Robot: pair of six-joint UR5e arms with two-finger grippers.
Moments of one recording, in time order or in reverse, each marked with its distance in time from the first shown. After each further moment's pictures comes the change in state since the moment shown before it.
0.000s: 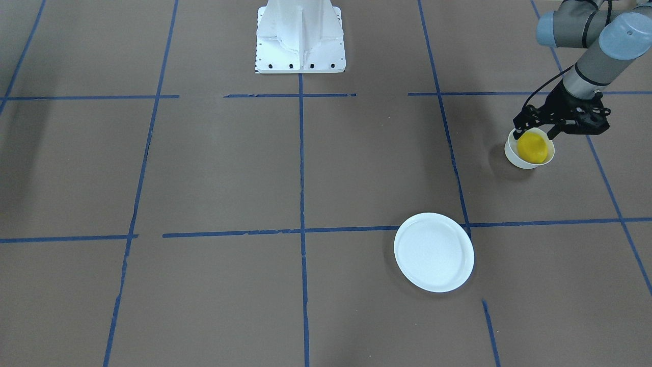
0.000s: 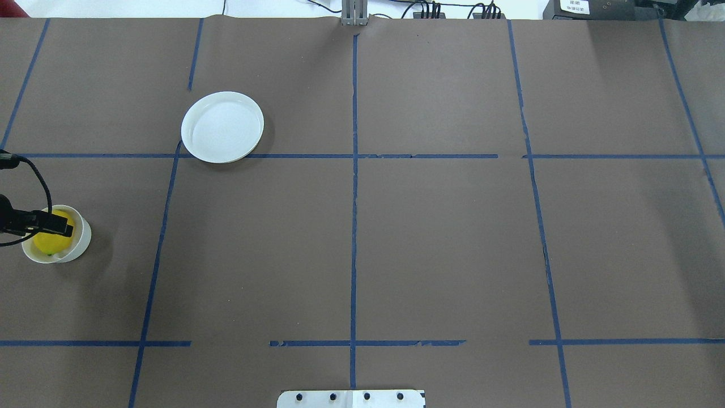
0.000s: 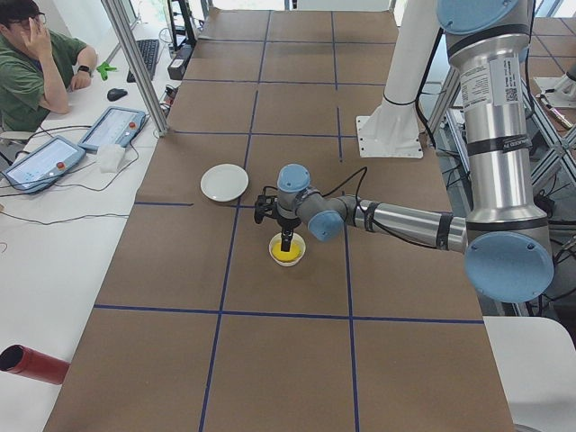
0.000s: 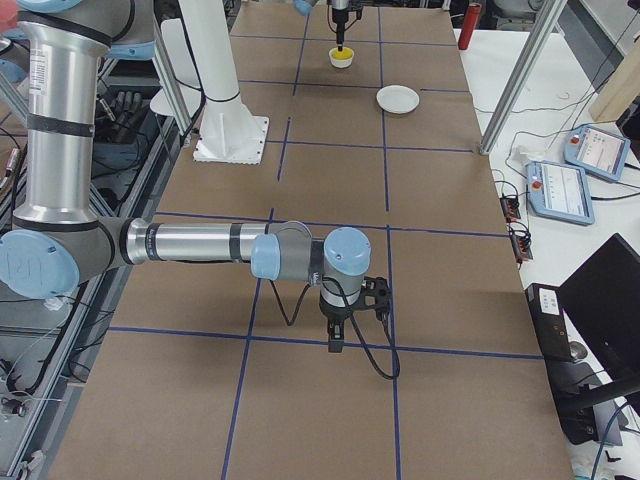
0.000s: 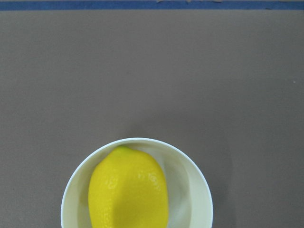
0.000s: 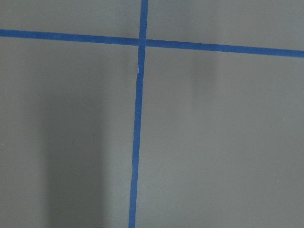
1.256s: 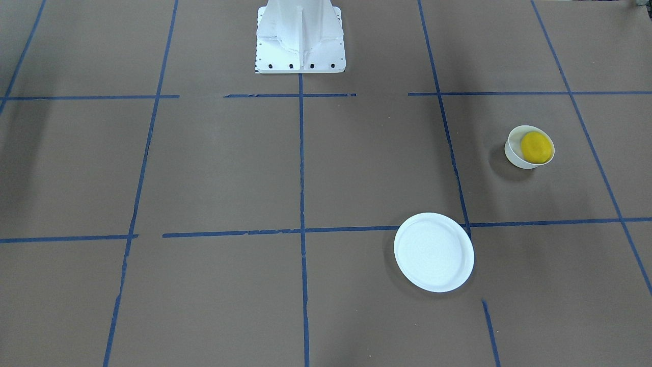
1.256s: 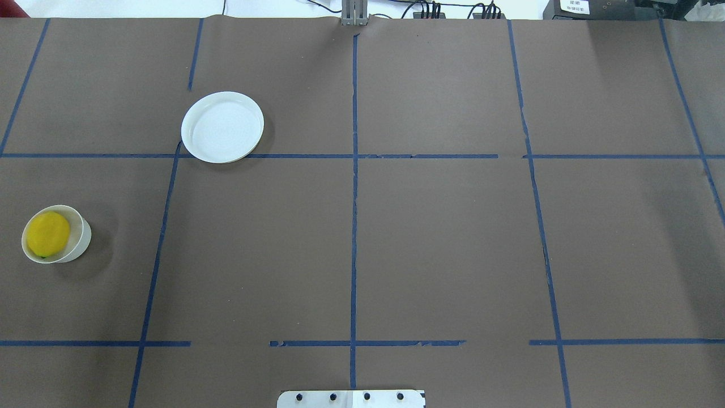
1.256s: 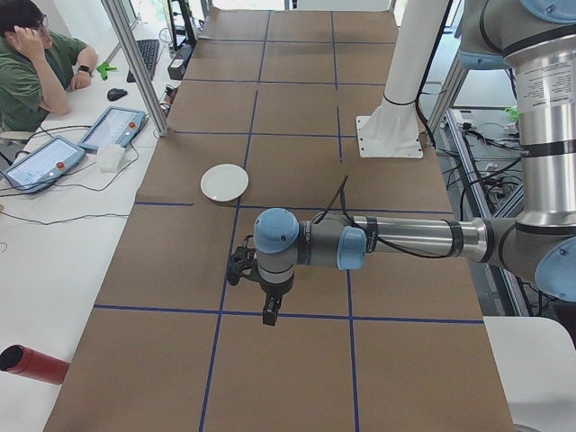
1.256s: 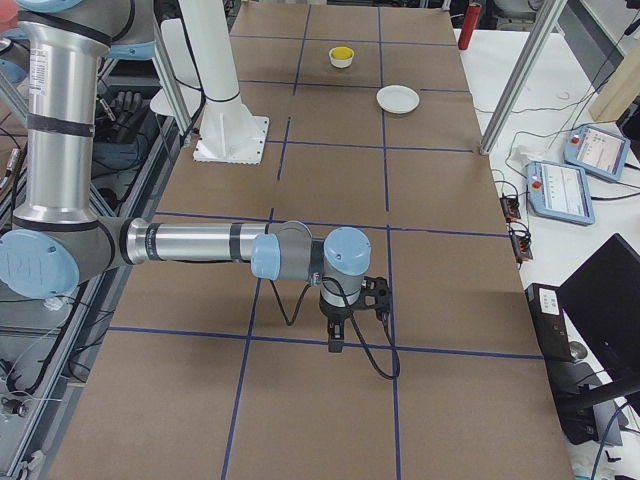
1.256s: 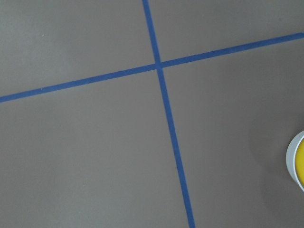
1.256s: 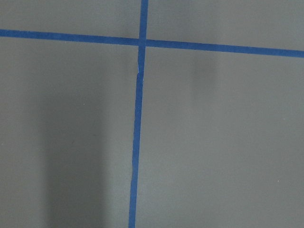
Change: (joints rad) left arm -0.573 0.003 0.062 0.522 -0.134 0.844; right arm 0.000 0.000 0.000 0.000 0.000 0.000
